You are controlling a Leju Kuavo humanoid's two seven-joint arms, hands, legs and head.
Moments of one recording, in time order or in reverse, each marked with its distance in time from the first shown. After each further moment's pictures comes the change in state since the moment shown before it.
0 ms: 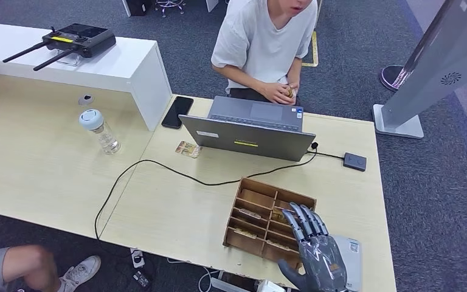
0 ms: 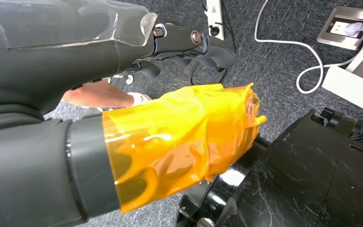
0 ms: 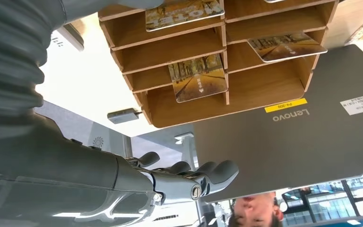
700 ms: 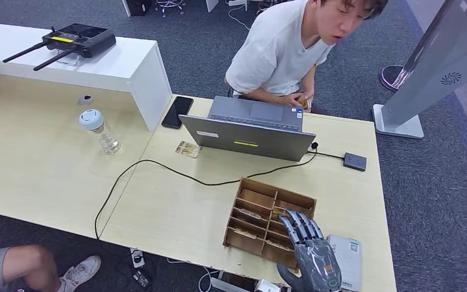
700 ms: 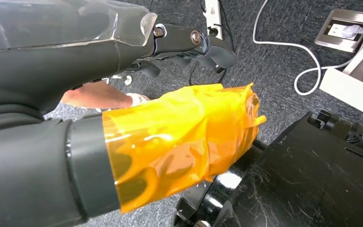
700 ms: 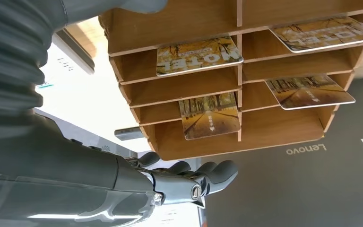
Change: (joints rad) left arm -0.008 0.000 -0.003 0.000 0.004 0.000 -0.003; right arm -0.017 0.000 0.022 0.082 0.003 0.009 0.030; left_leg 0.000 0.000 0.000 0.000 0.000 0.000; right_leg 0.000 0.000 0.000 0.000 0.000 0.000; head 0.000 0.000
